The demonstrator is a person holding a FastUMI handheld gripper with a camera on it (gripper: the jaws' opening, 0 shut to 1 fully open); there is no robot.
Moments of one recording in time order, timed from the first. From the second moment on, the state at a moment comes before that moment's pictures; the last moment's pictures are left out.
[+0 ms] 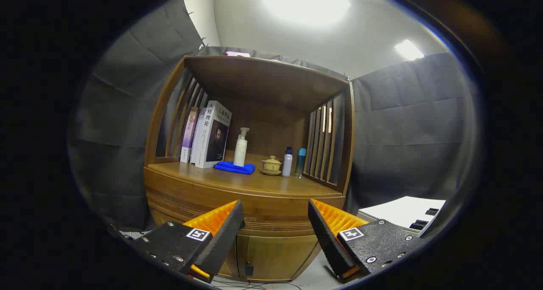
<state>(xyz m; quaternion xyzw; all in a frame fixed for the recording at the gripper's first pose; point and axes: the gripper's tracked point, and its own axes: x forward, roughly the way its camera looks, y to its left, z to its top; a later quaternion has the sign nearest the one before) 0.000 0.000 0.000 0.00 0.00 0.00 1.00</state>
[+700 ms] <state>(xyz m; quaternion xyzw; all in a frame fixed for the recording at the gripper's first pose) 0.006 0.023 -0.008 -0.06 0.02 0.02 1.00</state>
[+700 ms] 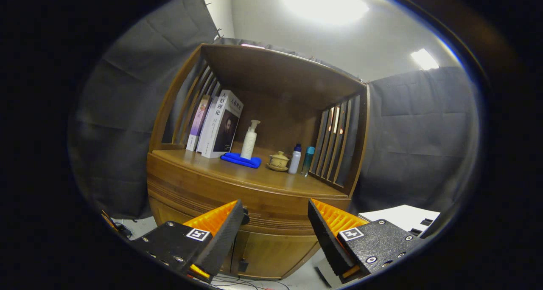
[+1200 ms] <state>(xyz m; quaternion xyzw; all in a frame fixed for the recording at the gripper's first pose) 0.005 0.030 0.003 -0.02 0.00 0.03 1.00</state>
